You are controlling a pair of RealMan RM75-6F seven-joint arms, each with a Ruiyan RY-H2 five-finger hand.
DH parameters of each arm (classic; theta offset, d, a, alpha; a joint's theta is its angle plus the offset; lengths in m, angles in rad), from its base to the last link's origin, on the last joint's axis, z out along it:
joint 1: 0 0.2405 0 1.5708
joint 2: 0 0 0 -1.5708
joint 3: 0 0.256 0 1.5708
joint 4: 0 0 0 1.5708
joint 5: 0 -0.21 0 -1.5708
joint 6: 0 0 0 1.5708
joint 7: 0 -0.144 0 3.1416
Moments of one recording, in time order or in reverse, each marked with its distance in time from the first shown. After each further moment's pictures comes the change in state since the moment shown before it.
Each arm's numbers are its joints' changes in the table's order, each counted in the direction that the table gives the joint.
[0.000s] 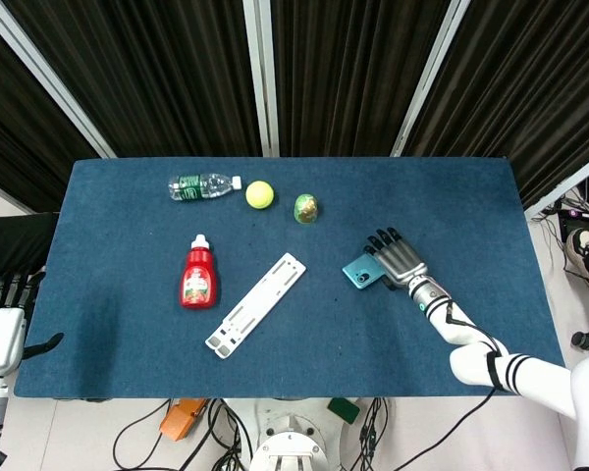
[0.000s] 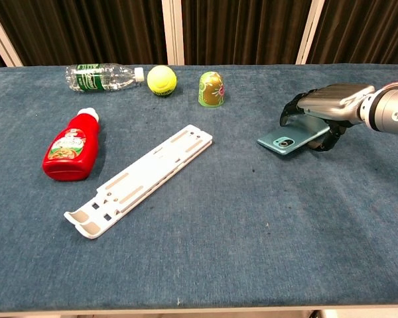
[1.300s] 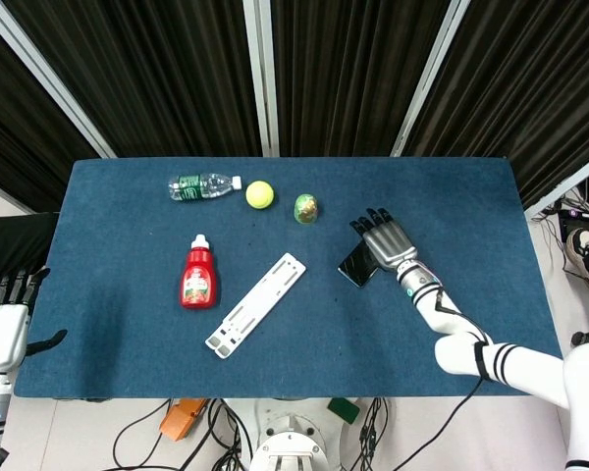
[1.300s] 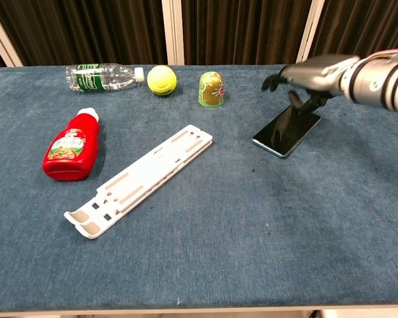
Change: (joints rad) left arm -0.014 -0.004 -0.005 0.010 -0.012 0.002 -0.003; right arm 0.076 -0.016 0.037 0.073 -0.140 -0.096 0.048
